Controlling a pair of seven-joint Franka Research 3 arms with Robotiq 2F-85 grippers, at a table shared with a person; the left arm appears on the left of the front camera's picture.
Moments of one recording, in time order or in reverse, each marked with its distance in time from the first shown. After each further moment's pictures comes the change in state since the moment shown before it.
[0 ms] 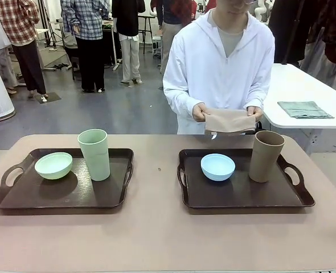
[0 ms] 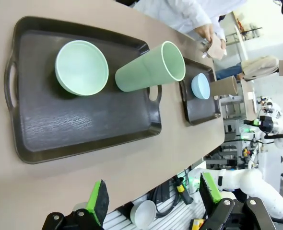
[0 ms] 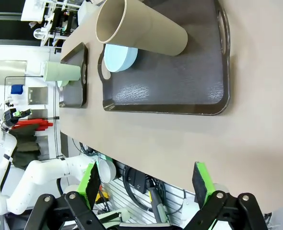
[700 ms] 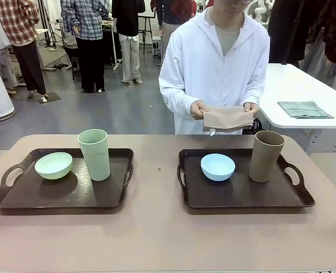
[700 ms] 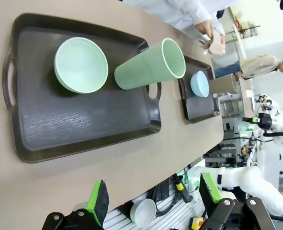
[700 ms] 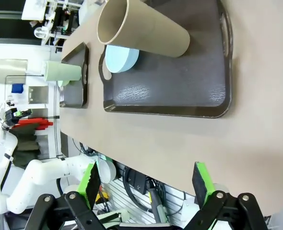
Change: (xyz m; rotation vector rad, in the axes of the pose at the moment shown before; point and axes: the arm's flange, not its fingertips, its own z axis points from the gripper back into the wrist) left arm -0.001 0.004 -0.002 -0.007 0.008 -0.001; right arm 0.003 0.000 -0.002 0.003 -0.001 0.005
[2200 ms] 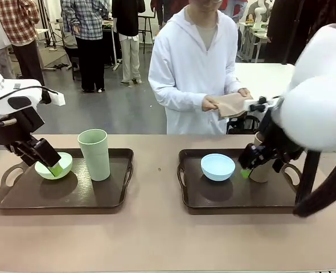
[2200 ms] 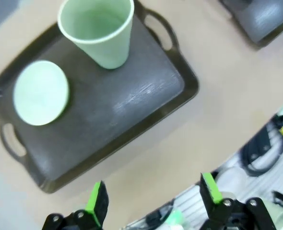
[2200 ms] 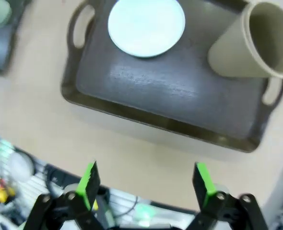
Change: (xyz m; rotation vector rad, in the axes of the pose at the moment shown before) left arm -0.023 -0.161 -0.167 0.580 0.315 -0.575; right arm -0.009 0.220 -0.181 -0.650 0.173 0.399
